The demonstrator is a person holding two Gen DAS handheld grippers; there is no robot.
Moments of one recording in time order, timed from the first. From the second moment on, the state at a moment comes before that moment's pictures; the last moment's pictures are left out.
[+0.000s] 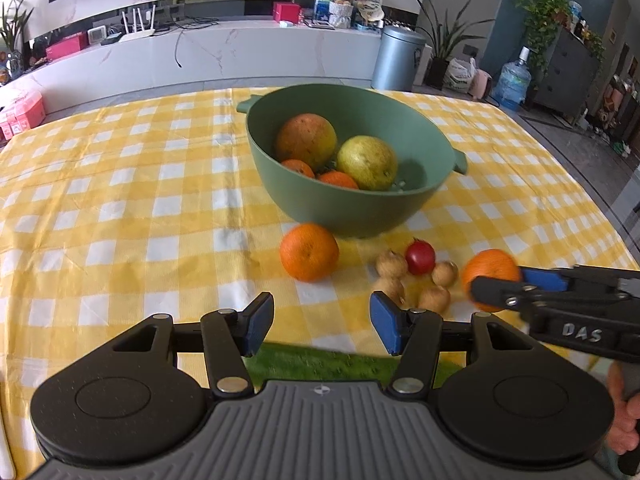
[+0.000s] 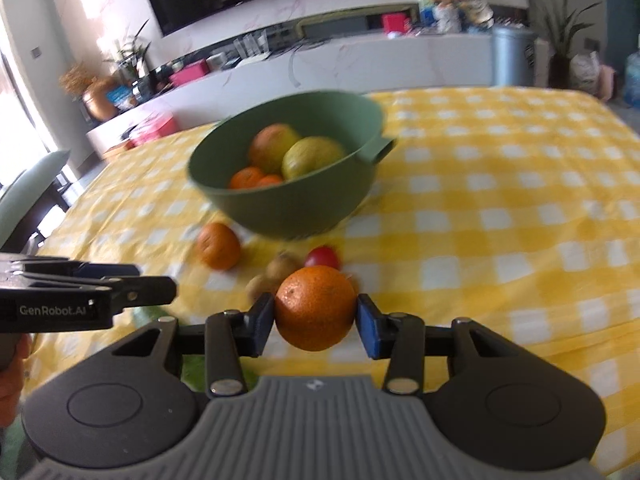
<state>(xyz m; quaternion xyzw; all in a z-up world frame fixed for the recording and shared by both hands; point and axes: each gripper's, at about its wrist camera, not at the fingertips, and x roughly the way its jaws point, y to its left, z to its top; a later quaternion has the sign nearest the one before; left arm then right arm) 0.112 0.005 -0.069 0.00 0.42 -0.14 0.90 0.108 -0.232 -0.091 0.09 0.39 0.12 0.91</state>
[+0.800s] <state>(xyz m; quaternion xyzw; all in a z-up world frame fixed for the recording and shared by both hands) 0.167 -0.007 -0.102 -0.03 0.44 -0.14 0.89 0.139 -0.248 -0.104 0.08 0.38 0.07 0.92</state>
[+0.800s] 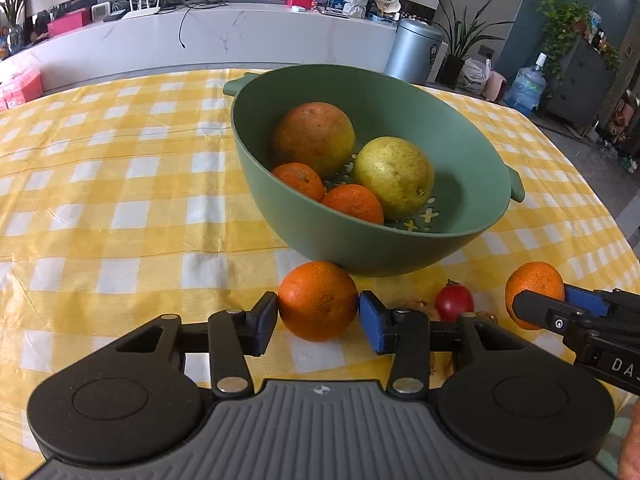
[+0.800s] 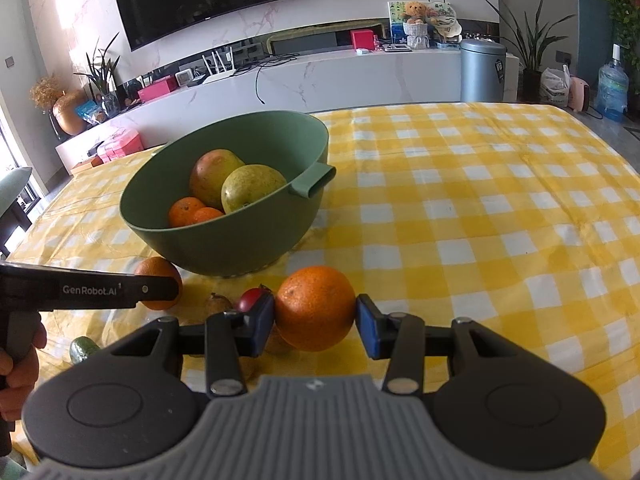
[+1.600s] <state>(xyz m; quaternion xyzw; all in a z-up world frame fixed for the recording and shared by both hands) 0.145 0.011 -0.035 -0.07 0.40 -0.13 0.90 0.135 -0.240 -0.071 0.06 0.35 0.10 0.93</state>
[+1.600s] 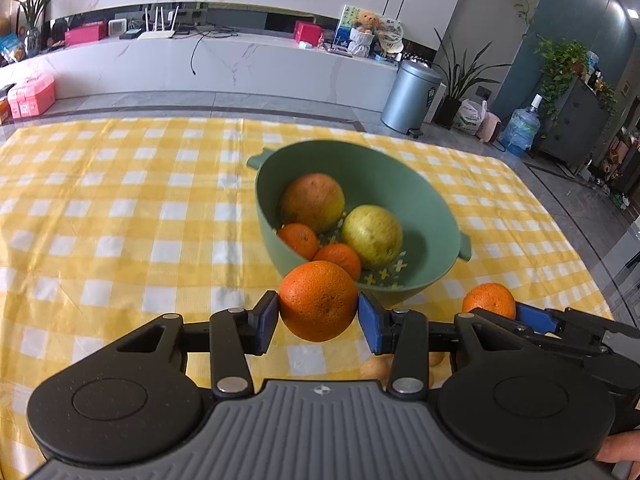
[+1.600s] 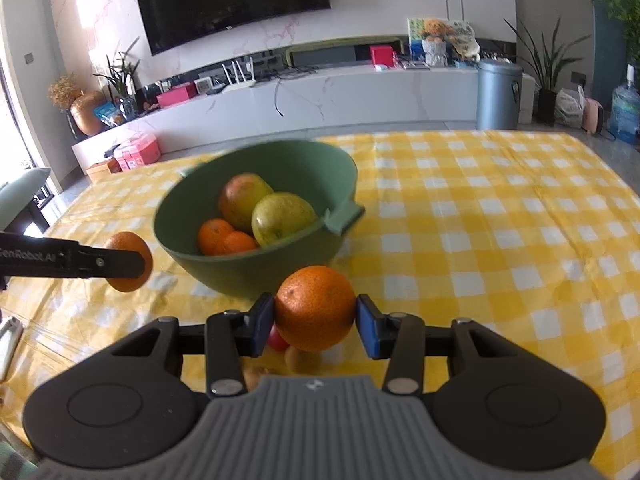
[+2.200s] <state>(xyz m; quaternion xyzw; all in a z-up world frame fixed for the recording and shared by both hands) 0.200 -0.011 -0.028 -0.05 0.41 -0.15 0.90 0.193 -0.208 -0.035 -0.05 0.33 0.18 0.92</state>
